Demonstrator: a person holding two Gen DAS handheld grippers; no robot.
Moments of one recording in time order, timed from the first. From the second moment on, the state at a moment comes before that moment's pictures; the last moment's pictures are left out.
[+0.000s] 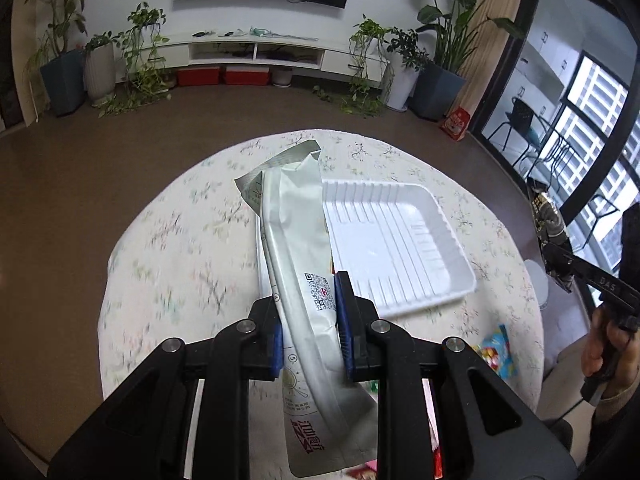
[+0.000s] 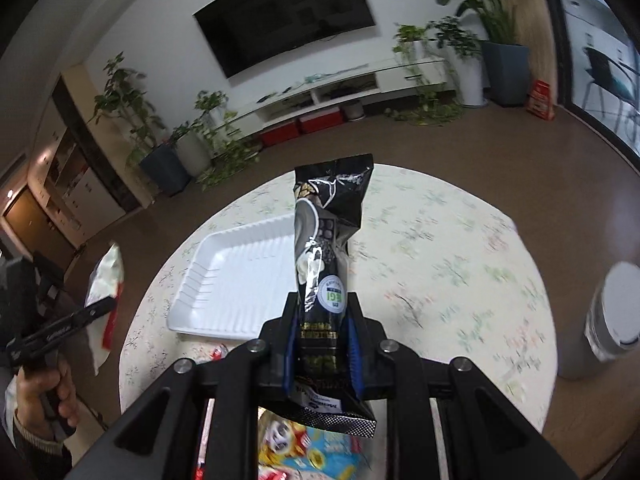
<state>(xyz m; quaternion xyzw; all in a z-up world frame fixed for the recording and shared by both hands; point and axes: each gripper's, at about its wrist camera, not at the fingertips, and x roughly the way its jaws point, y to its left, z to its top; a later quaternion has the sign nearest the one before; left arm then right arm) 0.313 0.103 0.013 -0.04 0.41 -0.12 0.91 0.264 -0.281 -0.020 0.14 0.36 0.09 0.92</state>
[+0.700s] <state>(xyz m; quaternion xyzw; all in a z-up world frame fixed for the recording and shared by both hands) 0.461 0.038 -0.094 0.00 0.49 -0.11 0.87 0.384 -0.201 -0.105 0.09 0.47 0.12 0.87</state>
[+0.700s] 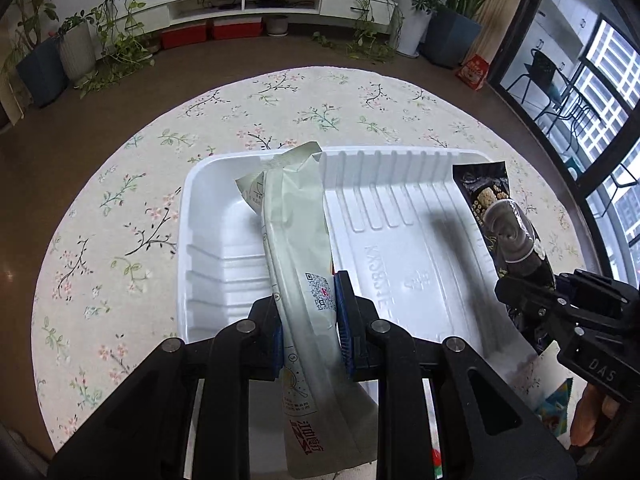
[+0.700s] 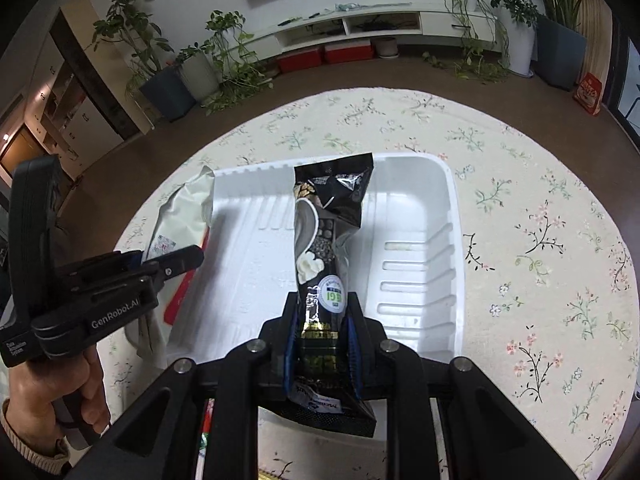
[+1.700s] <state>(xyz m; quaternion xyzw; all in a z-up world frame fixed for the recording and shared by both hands) 0.459 0.023 -0.109 0.00 0.48 -0.09 0.88 0.388 -0.220 -0.117 0.06 0.48 0.10 0.87</state>
